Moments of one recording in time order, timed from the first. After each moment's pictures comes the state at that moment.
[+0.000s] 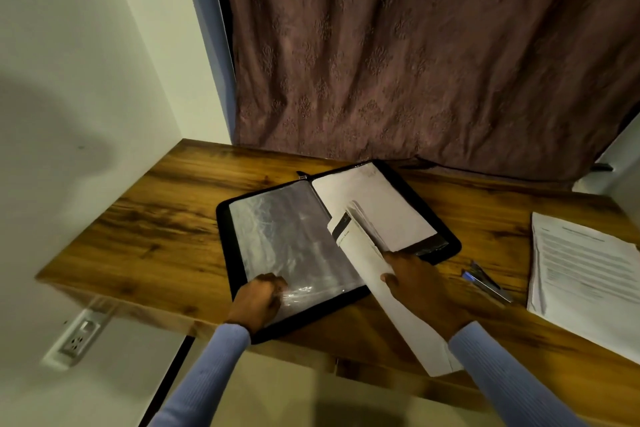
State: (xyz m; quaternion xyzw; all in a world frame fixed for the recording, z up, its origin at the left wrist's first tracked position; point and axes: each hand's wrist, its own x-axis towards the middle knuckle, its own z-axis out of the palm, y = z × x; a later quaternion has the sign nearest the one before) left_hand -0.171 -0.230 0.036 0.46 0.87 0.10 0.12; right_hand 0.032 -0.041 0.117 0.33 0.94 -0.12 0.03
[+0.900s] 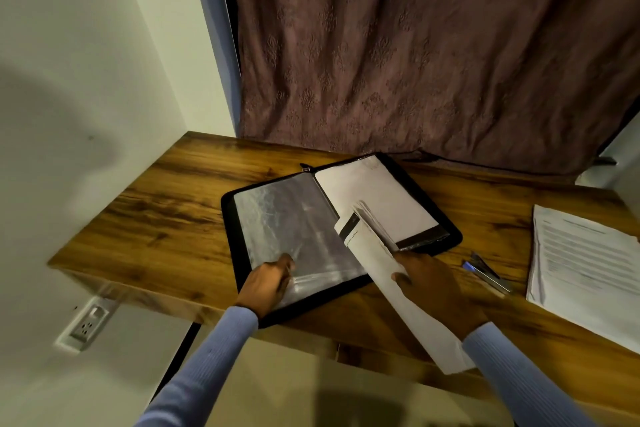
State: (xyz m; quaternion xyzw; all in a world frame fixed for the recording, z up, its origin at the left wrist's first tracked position) left_hand -0.159 -0.226 0.047 0.47 0.87 0.14 0.08; right_hand 0.055 -0.042 0.113 0.32 0.94 -0.11 0.03
